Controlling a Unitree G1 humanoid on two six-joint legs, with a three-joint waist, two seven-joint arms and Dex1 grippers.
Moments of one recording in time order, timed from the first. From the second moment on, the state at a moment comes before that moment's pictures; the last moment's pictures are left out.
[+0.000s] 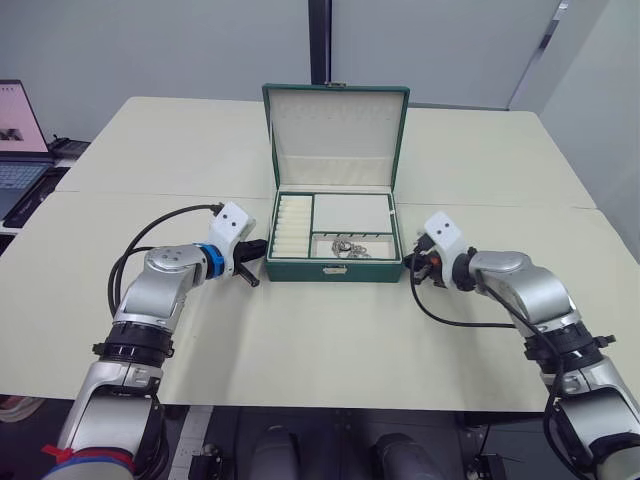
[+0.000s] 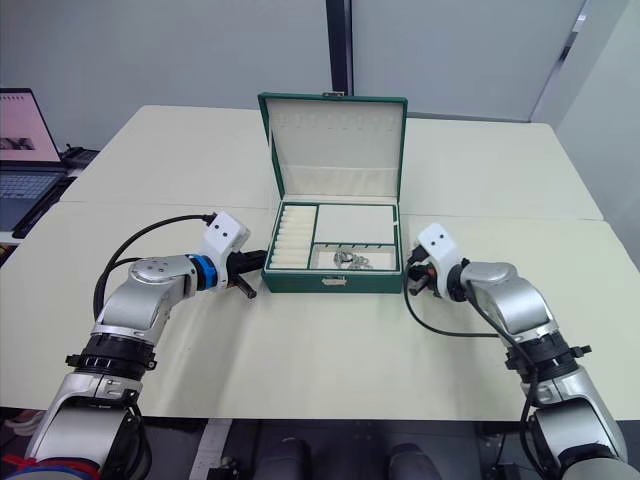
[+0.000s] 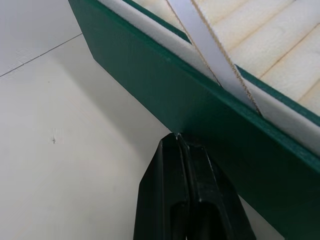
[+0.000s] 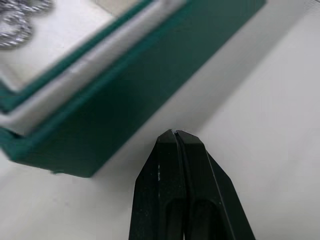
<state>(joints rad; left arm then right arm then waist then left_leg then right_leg) -0.61 0.61 -0.08 0.35 -0.17 0.41 -0.80 -0.61 -0.53 0.22 0.01 0.24 0.84 0.63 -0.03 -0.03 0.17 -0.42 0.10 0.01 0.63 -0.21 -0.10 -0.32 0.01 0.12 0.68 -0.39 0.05</state>
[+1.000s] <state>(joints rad) -0.35 0.65 0.02 -0.07 -0.20 0.66 -0.82 -0.42 -0.50 0.15 -0.42 0.28 1.20 0.56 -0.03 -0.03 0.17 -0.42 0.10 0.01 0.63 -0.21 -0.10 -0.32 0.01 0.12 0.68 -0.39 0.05</state>
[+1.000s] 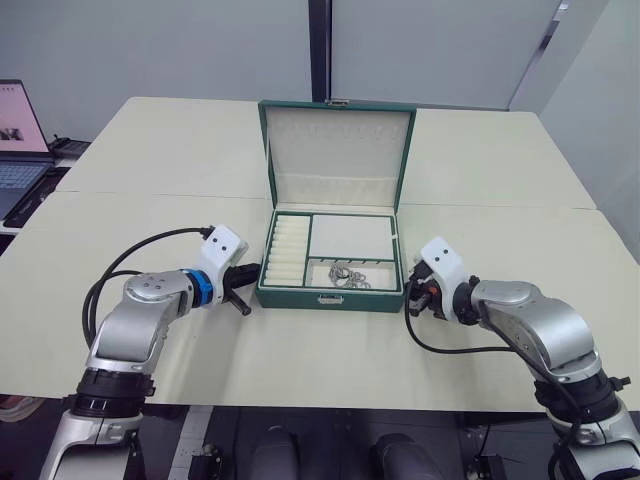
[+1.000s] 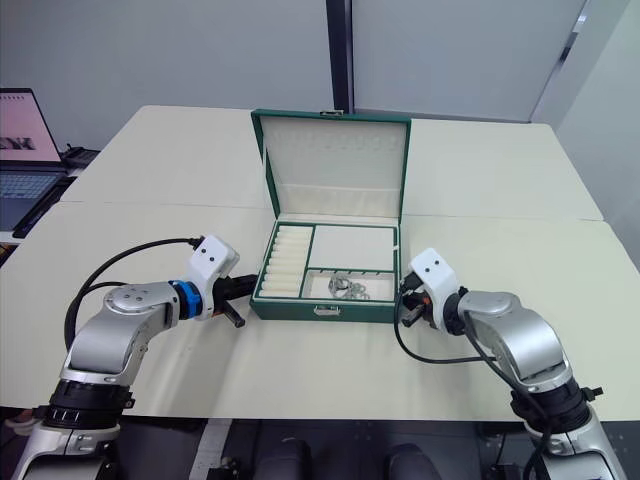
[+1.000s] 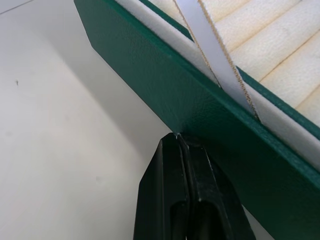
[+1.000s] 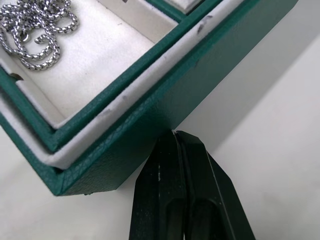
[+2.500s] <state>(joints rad) -0.17 1.06 0.61 -0.20 -0.81 0.88 -1.23 -1.22 -0.56 0.17 0.80 0.07 0.39 0.79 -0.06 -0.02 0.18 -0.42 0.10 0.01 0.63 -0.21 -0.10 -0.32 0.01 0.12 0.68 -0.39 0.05</state>
